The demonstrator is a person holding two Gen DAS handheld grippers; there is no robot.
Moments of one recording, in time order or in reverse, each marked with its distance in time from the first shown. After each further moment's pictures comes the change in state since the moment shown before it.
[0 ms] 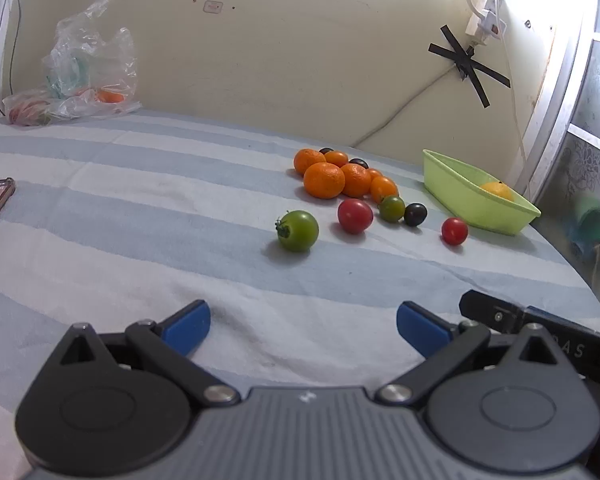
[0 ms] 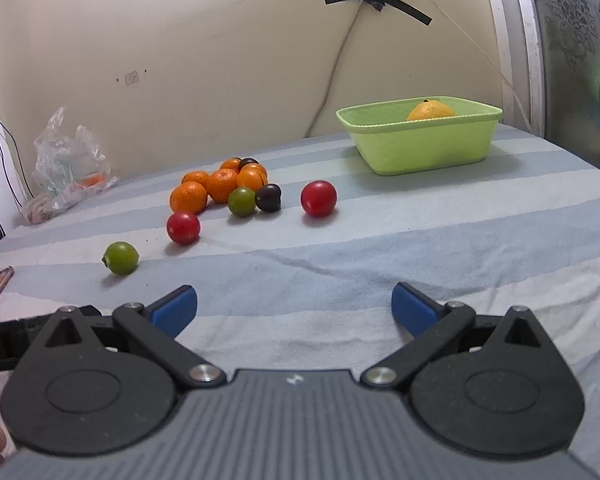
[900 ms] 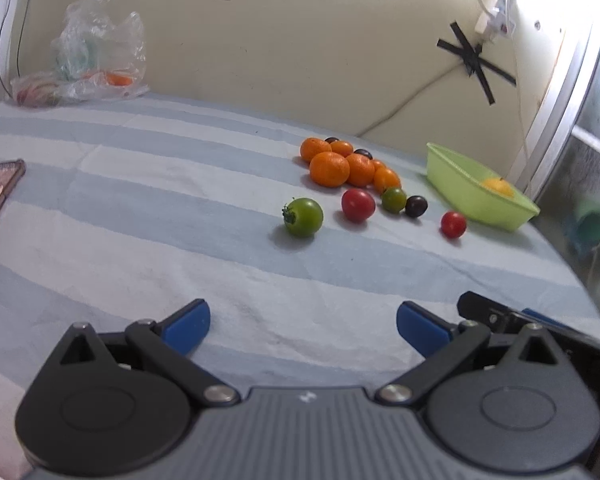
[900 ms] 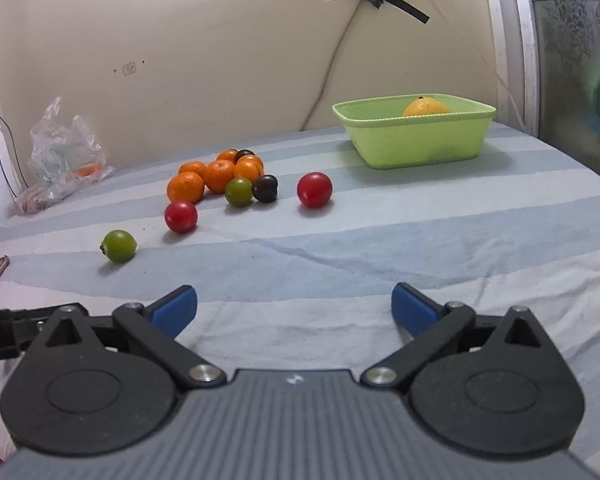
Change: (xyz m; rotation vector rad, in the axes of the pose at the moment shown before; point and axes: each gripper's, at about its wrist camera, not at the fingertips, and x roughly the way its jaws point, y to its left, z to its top) left arm -0.012 0.004 -0.001 -0.049 0.037 -0.009; right arm 0.002 -0.003 0.001 -0.016 0.018 -0.002
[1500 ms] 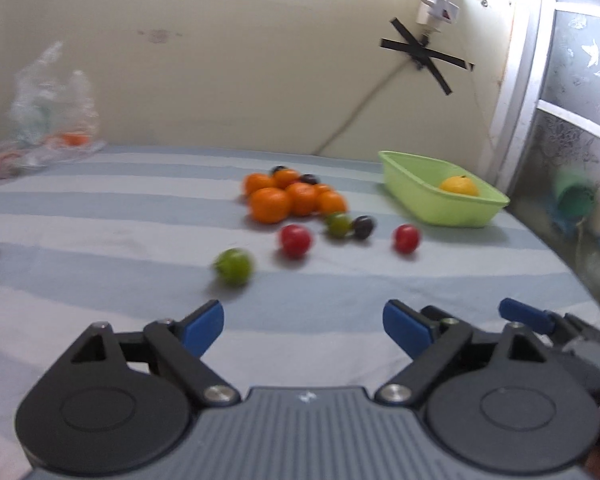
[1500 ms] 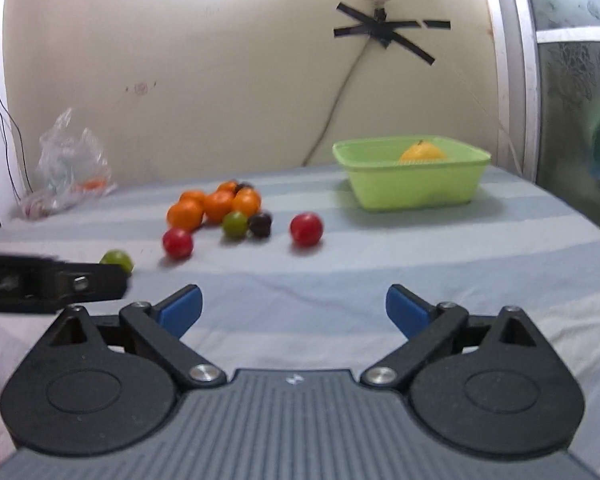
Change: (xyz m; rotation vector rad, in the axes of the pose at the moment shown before) left arm -0.003 -0.050 0.018 0.171 -0.046 0.023; right arm -0.010 0.002 0.008 -0.056 -0.079 -0.011
